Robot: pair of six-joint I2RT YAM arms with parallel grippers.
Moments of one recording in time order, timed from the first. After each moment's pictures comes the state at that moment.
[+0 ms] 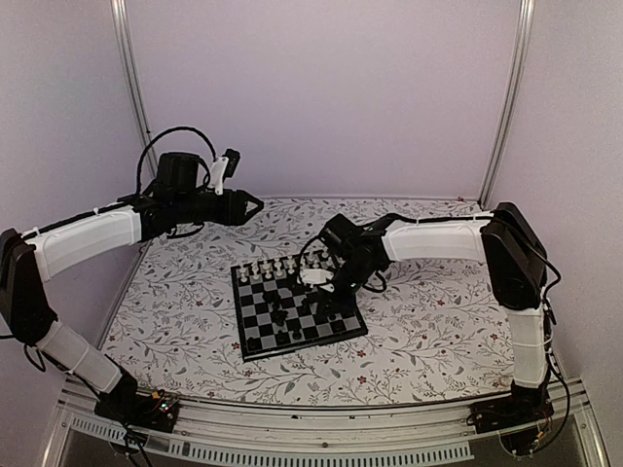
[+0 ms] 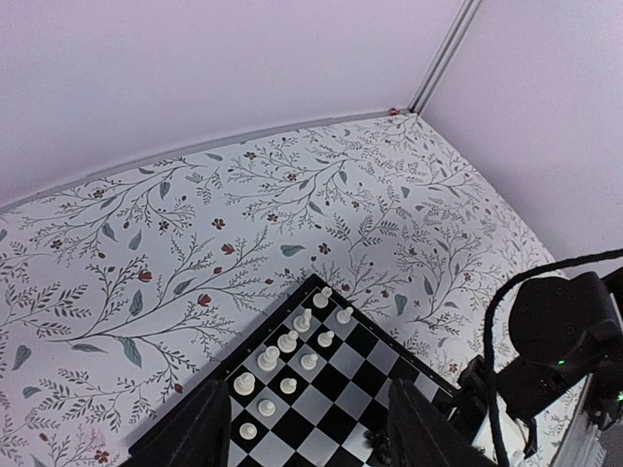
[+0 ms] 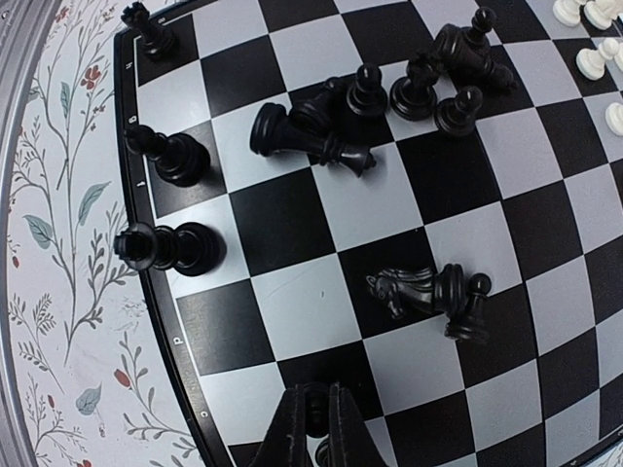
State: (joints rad) left arm -0.46 1.47 1.13 -0.10 0.28 -0.19; right arm 0.88 2.12 1.59 -0.67 -0.38 -0.62
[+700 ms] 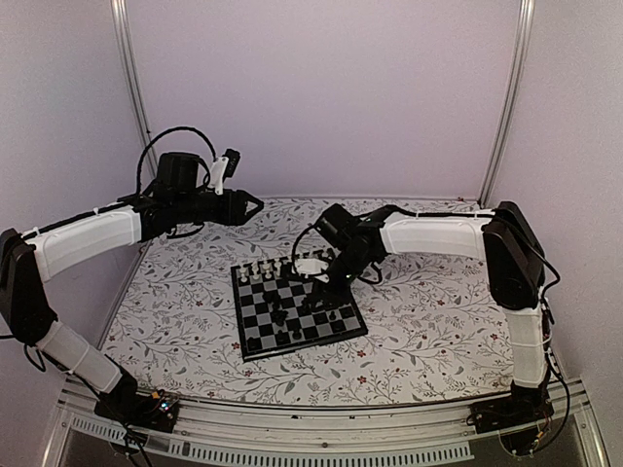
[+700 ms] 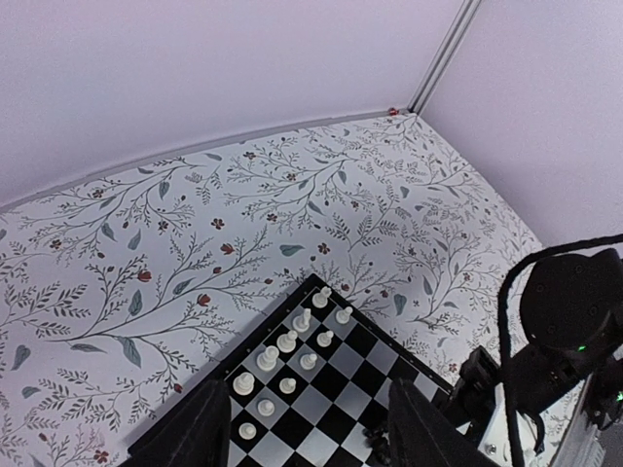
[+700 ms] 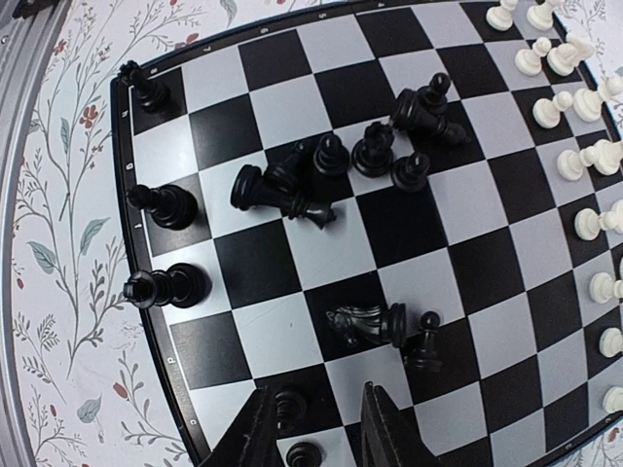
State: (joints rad) left arm -0.46 1.47 1.13 -0.10 0.28 -0.19; right arm 0.88 2.14 1.68 -0.70 -0.38 -0.62
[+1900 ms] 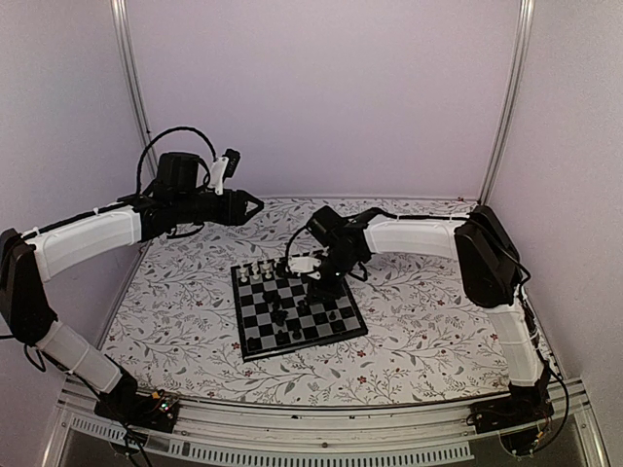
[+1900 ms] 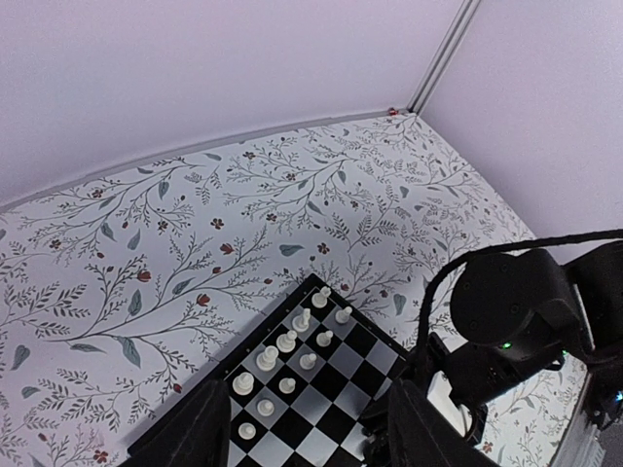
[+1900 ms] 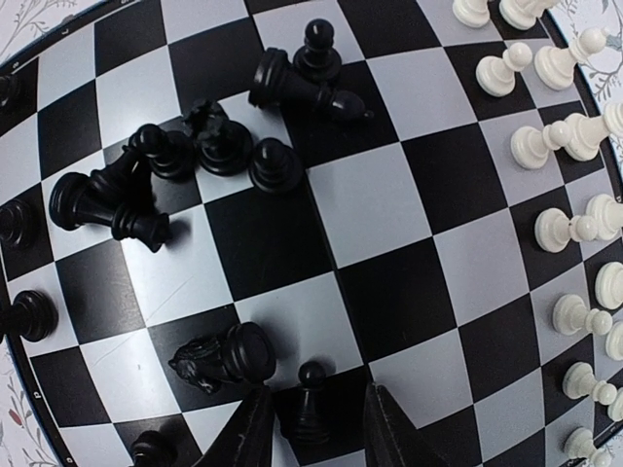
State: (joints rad) left arm -0.46 1.47 1.13 -0.10 0.28 -0.19; right arm 0.85 2.30 1.84 -0.70 -0.27 -0.65
